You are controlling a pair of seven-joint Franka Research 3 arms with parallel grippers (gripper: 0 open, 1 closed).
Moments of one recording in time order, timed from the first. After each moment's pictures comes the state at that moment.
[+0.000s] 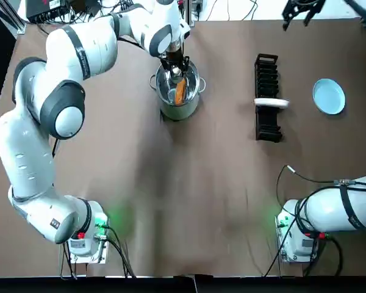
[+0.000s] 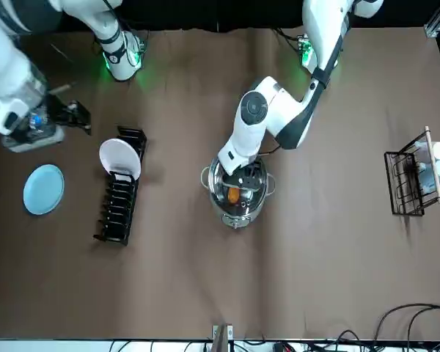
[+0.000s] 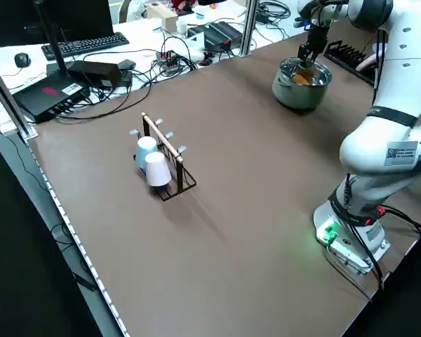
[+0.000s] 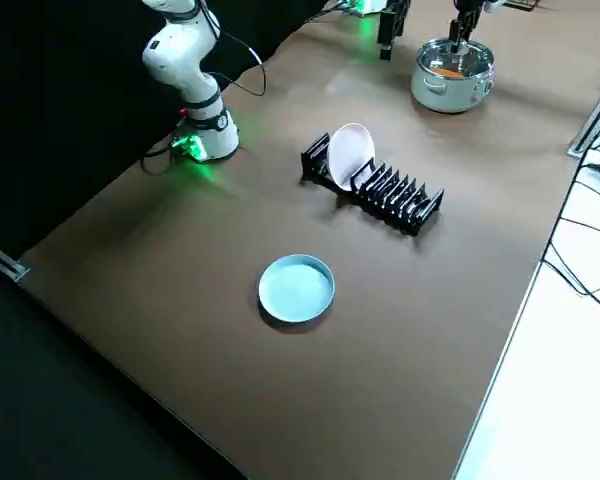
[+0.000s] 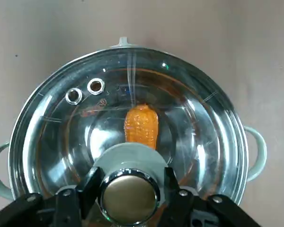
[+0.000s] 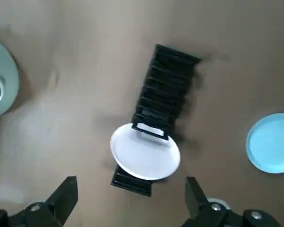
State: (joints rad) left arm -0.53 0.53 -0.21 -1.59 0.08 2.18 -0.60; right arm 0.21 -0.04 -0.01 -1.74 0.02 1.68 -0.03
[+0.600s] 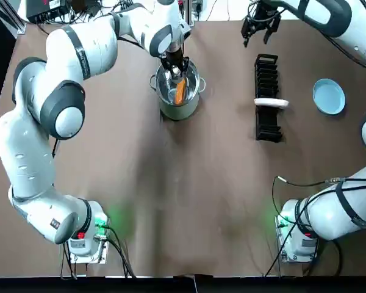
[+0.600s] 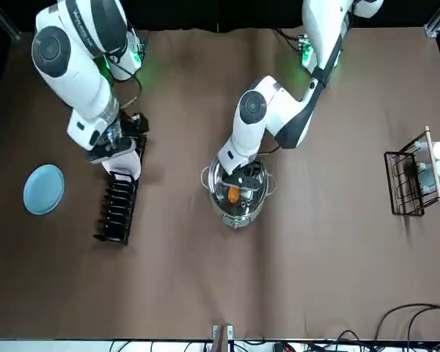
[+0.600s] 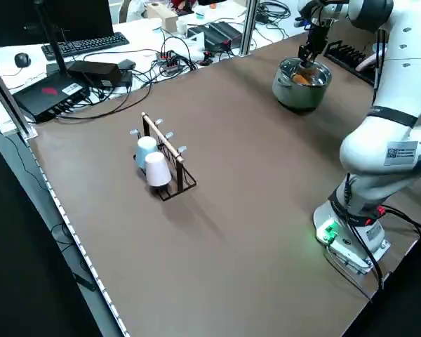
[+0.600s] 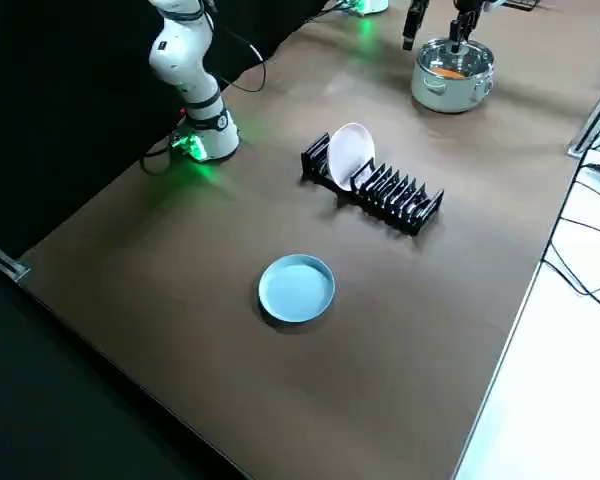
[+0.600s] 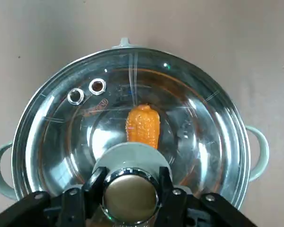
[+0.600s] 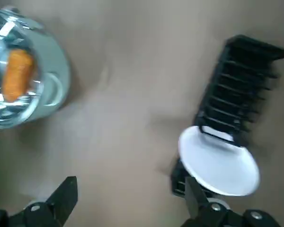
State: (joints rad) left arm -0.53 0.53 -0.21 -1.59 0.10 2.18 -0.61; right arm 0.42 0.10 -0.01 -1.70 0.10 1.73 0.17
